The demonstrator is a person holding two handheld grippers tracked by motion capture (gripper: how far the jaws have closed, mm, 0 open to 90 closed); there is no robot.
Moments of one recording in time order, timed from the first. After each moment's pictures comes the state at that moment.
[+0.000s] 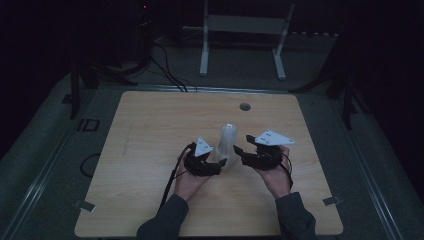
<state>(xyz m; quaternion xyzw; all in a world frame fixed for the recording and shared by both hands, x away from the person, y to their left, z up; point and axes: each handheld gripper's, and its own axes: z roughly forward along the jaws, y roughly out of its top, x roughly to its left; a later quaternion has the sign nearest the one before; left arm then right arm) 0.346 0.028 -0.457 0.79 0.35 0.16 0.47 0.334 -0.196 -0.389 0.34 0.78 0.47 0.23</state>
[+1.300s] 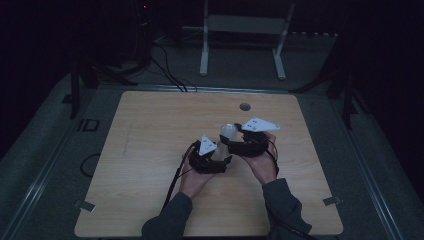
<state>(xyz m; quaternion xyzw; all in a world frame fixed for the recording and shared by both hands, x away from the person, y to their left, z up) 0.355 0.017 -0.462 0.78 0.34 0.18 0.50 0.365 -0.162 -0.377 0.32 0.78 0.50 0.22</state>
